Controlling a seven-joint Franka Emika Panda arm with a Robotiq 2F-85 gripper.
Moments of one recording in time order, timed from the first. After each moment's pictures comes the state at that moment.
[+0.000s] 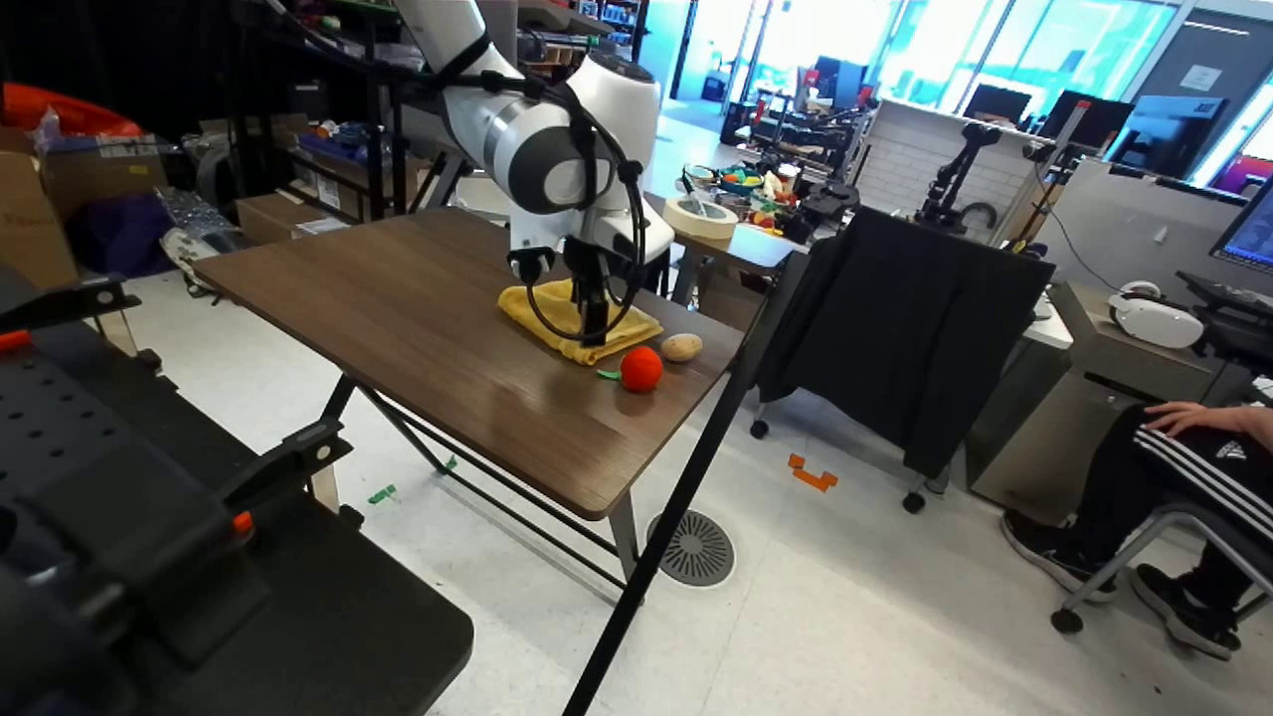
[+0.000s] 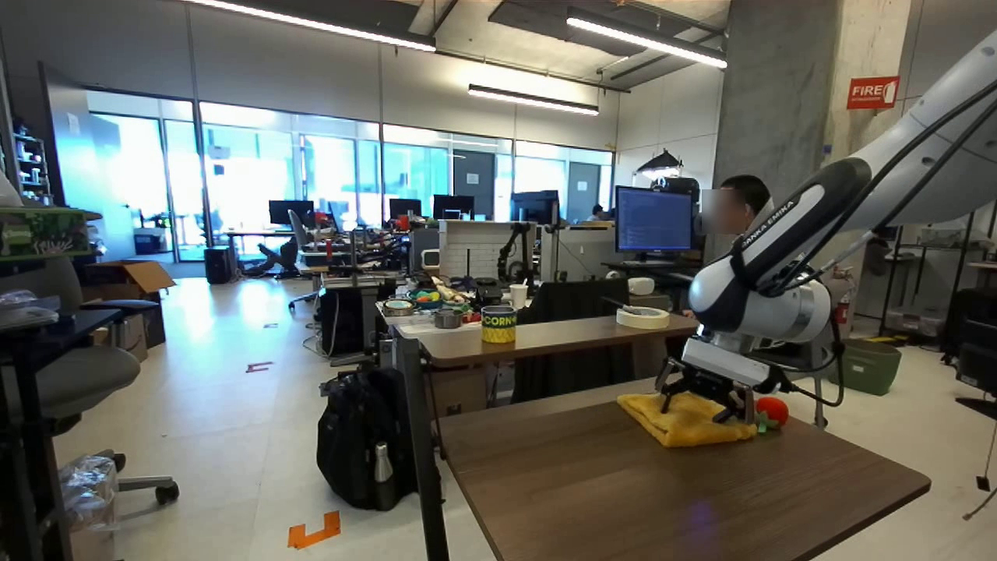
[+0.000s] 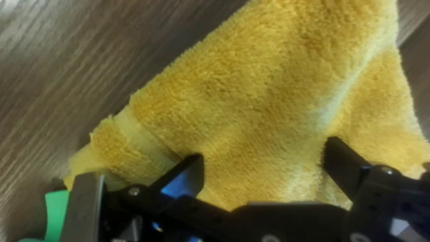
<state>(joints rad) -0.06 1.19 -0.04 -1.26 0.30 2.63 0.48</state>
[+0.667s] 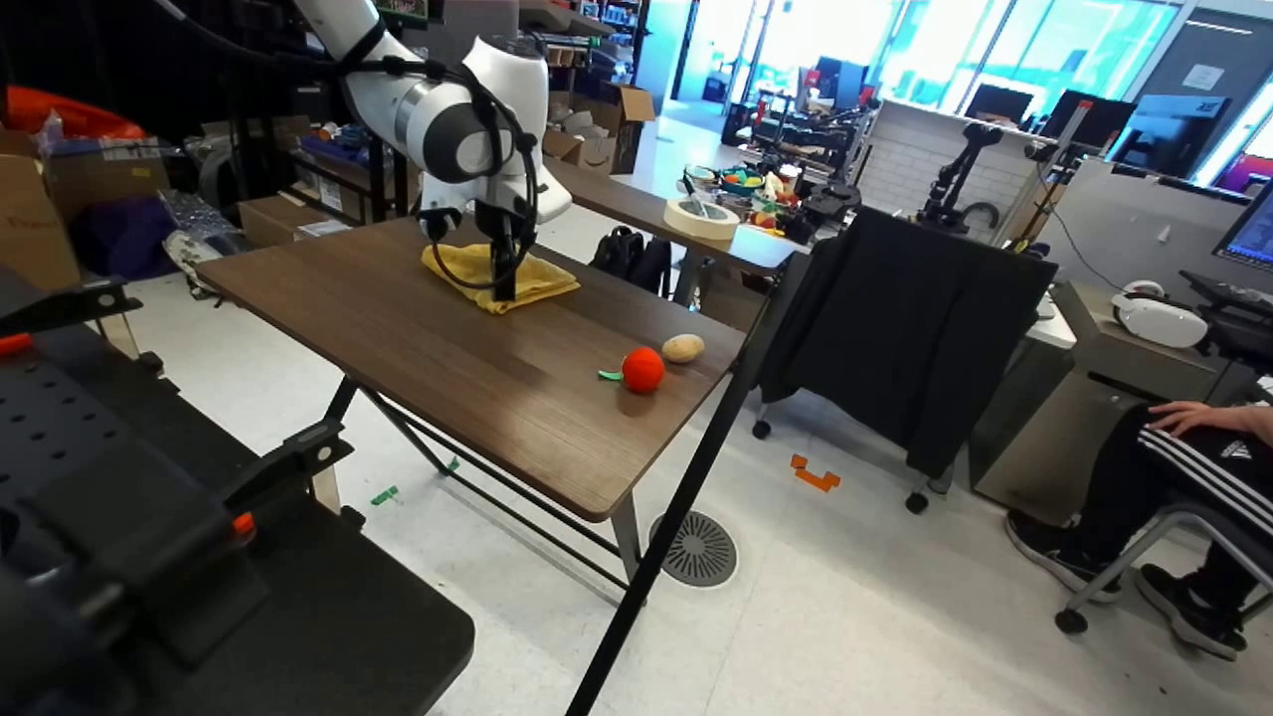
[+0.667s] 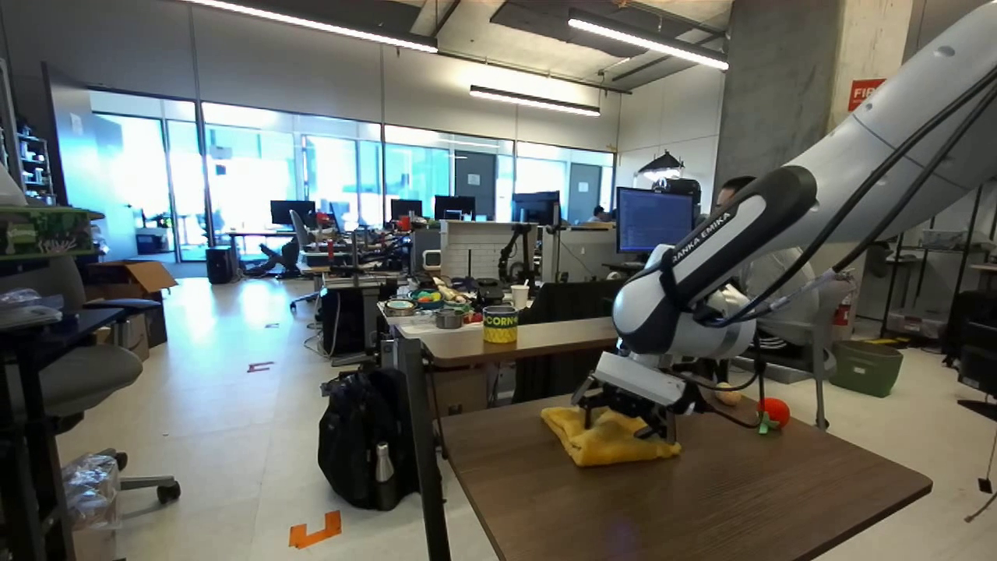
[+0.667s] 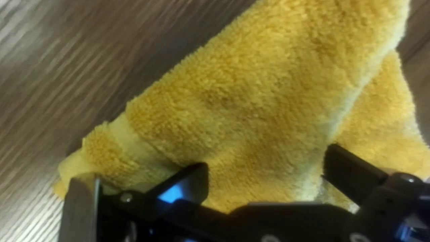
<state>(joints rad) 0.16 1.26 -0.05 -1.15 0.30 2.62 0.65</state>
